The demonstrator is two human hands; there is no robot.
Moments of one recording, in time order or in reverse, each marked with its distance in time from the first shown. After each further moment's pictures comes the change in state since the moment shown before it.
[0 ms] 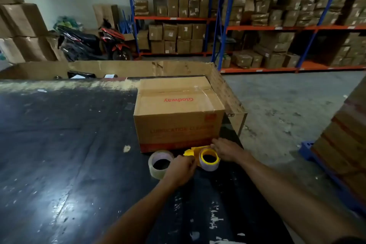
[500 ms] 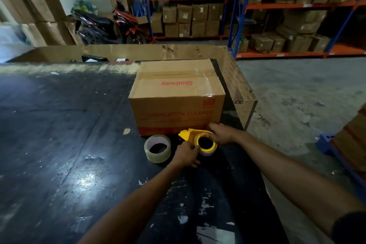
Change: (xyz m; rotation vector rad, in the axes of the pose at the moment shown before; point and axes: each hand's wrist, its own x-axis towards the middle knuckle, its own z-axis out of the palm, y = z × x) left_hand 0.029 0.030 0.036 -0.657 -0.126 -0.527; right_hand 0.025 0.016 -0.007 0.078 -0.157 -0.163
